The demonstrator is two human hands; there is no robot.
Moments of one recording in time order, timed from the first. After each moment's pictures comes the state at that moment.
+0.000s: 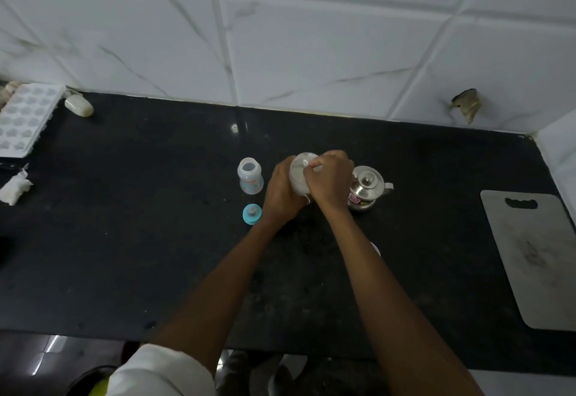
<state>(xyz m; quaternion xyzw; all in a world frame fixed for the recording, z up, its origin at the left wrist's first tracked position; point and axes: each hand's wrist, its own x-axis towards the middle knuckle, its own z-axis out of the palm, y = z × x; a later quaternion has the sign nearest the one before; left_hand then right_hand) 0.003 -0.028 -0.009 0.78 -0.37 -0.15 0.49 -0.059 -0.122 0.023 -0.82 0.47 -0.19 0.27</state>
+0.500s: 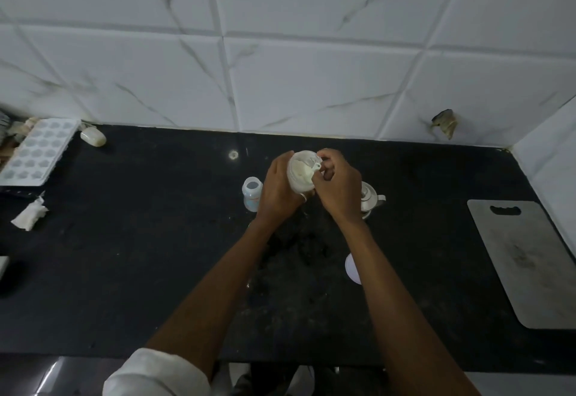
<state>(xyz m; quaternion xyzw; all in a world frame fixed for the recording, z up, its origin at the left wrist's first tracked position) 0.023 -0.025 0.032 0.77 -0.40 -0.09 0.48 -0.089 -0.113 0.081 -0.80 0.36 -0.32 0.35</state>
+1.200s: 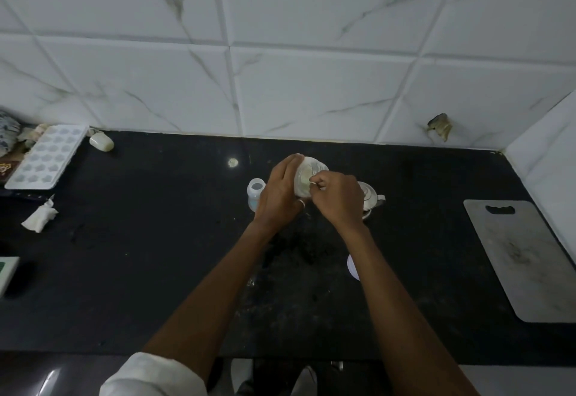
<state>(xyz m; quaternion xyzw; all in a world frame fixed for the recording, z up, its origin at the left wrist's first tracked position) 0.015 0.002 0.050 0.77 -0.50 -0.04 0.40 -0.100 -0.091 0.088 -0.87 0.37 -0.24 0.23</state>
